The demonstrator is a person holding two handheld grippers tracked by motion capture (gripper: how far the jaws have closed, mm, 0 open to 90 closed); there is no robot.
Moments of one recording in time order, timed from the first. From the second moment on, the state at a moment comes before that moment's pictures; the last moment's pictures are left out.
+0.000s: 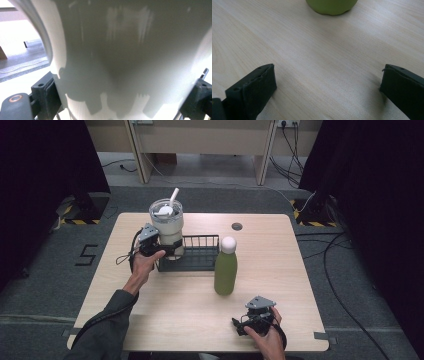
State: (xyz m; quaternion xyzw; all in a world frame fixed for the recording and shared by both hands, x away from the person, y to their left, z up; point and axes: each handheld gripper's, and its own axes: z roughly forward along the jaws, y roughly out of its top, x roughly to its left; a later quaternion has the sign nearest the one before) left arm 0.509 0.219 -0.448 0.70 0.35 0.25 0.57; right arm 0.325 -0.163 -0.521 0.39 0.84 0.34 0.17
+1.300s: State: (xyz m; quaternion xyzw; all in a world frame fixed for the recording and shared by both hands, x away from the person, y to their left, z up) left arm 0.501 0.219 -0.462 0.69 0.35 0.27 0.57; right arm 0.325 -0.163 -0.521 0.39 0.84 0.34 0.17
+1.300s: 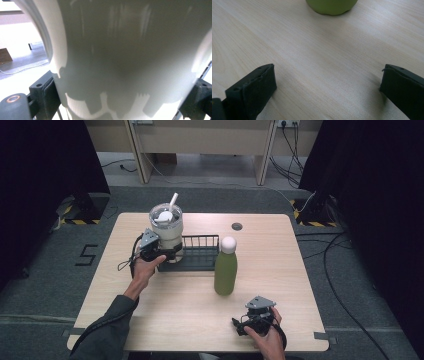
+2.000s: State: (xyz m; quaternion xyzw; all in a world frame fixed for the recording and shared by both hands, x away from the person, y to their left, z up) left arm 0.496 0.224 -0.464 0.69 0.36 0.26 0.57; right arm 0.325 -0.163 -0.521 0.39 0.84 0.34 0.17
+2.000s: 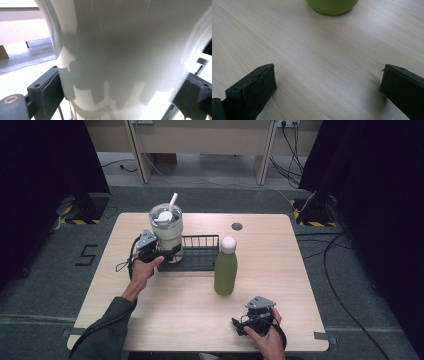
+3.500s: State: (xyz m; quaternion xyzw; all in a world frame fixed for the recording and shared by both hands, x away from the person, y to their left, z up) left arm 0.458 0.254 -0.463 0.69 0.38 0.23 0.57; right arm 0.325 -0.162 -0.522 0.39 0.84 0.34 0.17
